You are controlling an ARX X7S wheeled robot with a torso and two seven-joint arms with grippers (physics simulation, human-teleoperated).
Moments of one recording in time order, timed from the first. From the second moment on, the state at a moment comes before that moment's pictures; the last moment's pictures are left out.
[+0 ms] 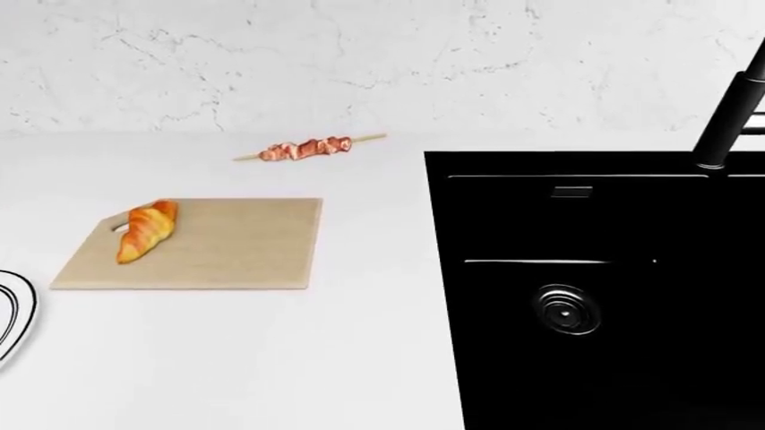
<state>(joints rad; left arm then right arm) -1.54 -0.66 0.16 0.11 -2.19 -0.94 -0.83 2.36 0.08 -0.04 0.96 -0.34 1.17 -0.48</state>
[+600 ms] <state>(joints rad) -1.53 -0.66 0.17 0.10 -2.17 -0.93 -0.81 2.36 0.08 -0.04 1.00 -0.33 1.15 -0.46</state>
